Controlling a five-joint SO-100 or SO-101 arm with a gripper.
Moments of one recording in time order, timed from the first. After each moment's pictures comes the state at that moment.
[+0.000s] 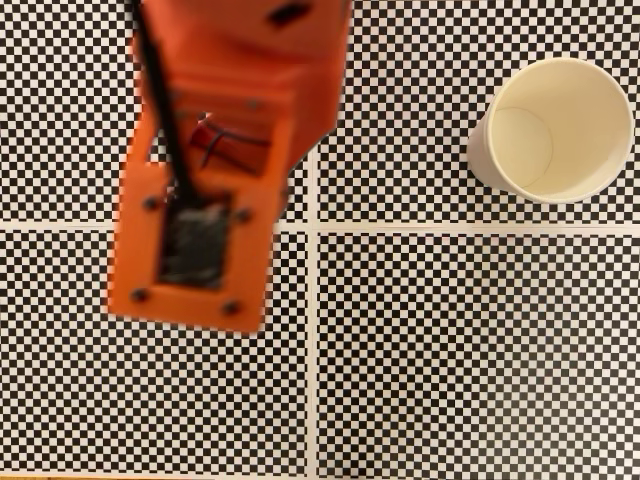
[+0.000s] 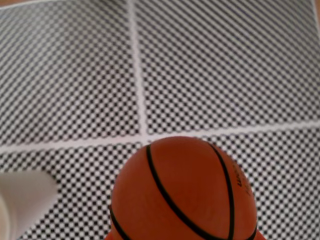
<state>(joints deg) 6.2 112.1 77.9 98.5 -96.4</state>
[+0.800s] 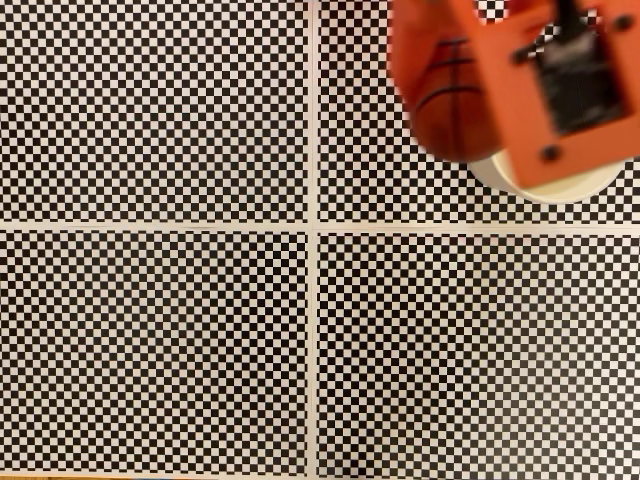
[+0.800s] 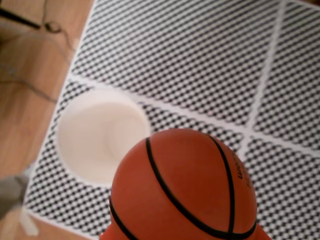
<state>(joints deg) -29.0 127.0 89.7 98.7 -81.5</state>
